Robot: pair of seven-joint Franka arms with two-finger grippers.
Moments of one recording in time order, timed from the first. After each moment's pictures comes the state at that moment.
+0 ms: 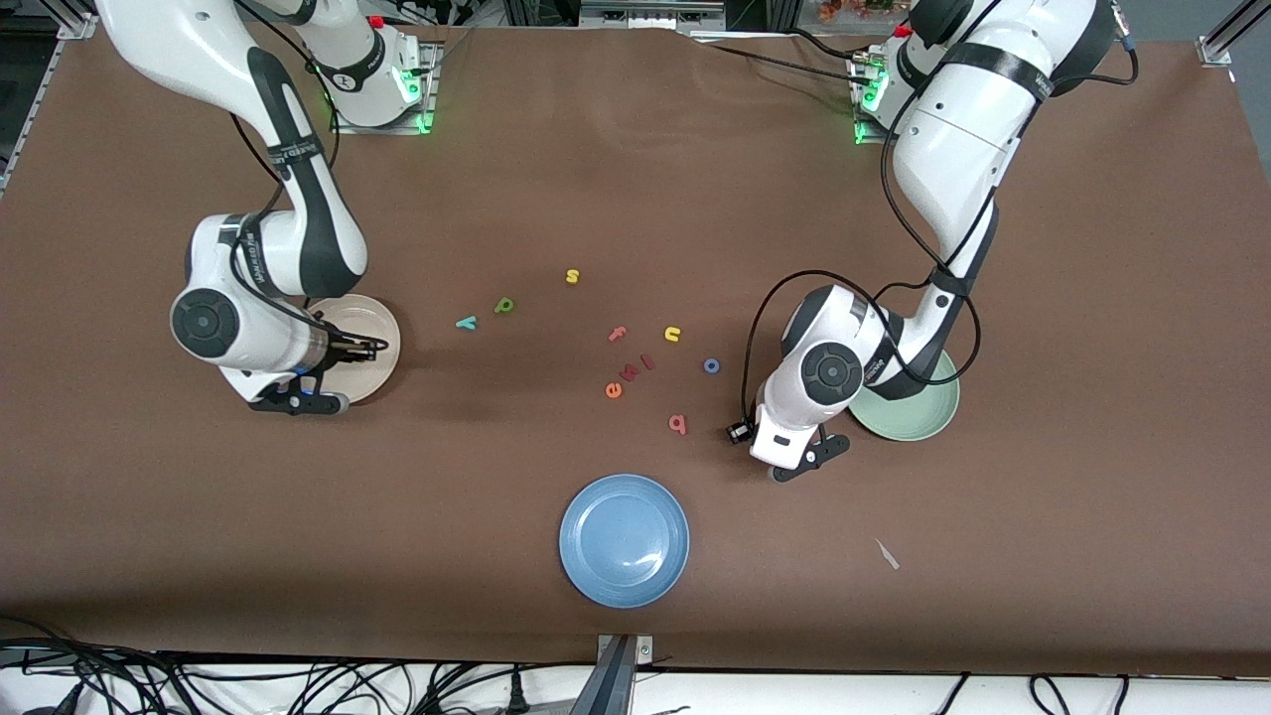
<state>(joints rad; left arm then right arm) -0.28 0.88 -0.20 -1.43 0.06 2.31 -0.92 0.36 0.43 -0.25 -1.94 0.11 2.15 0.06</state>
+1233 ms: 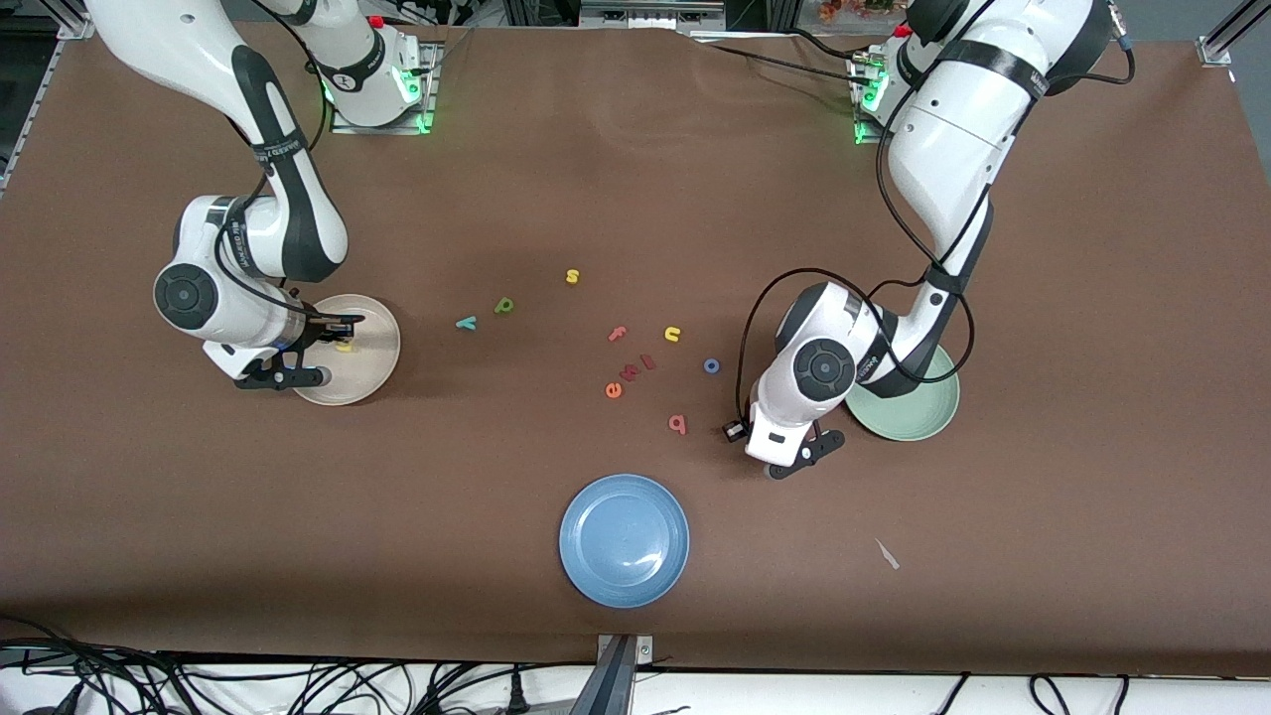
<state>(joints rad) -0.29 0.88 -0.20 -1.43 0.07 2.31 -0.97 0.36 0.39 -0.30 -2.08 0.11 2.25 -0.07</state>
